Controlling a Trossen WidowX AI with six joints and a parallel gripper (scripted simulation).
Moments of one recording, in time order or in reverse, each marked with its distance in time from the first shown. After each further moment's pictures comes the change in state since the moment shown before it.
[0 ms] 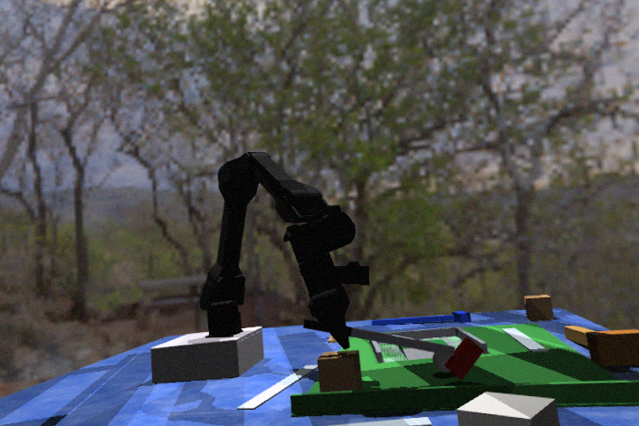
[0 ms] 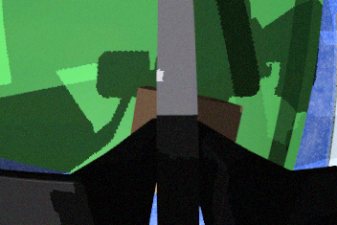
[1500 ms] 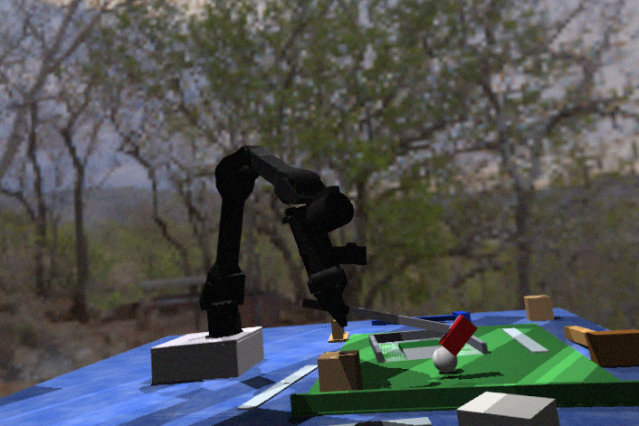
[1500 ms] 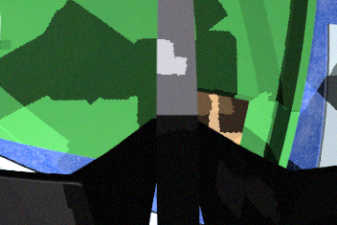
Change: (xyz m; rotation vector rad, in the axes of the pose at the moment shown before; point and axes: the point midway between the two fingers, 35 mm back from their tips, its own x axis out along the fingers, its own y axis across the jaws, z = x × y) arm -0.033 0.018 0.009 -0.005 -0.002 0.006
